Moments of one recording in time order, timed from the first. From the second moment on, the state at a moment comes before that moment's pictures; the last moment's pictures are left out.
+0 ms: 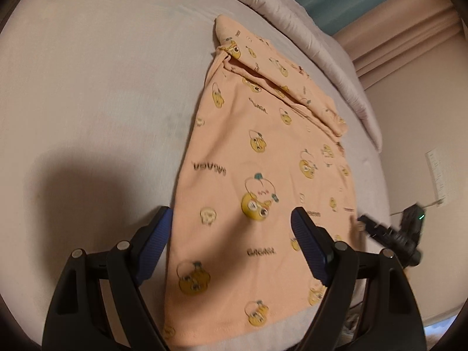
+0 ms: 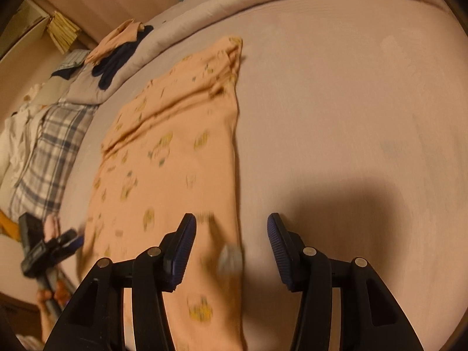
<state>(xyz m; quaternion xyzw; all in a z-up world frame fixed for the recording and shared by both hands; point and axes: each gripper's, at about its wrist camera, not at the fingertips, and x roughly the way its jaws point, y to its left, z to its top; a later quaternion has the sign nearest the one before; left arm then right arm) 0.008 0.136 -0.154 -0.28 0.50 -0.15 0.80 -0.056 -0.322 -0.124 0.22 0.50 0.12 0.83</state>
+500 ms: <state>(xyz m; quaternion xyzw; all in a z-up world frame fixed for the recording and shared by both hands) -0.017 0.158 -0.165 -0.37 0.51 -0.21 0.75 -0.090 -0.311 -0.141 0.27 0.54 0.21 0.77</state>
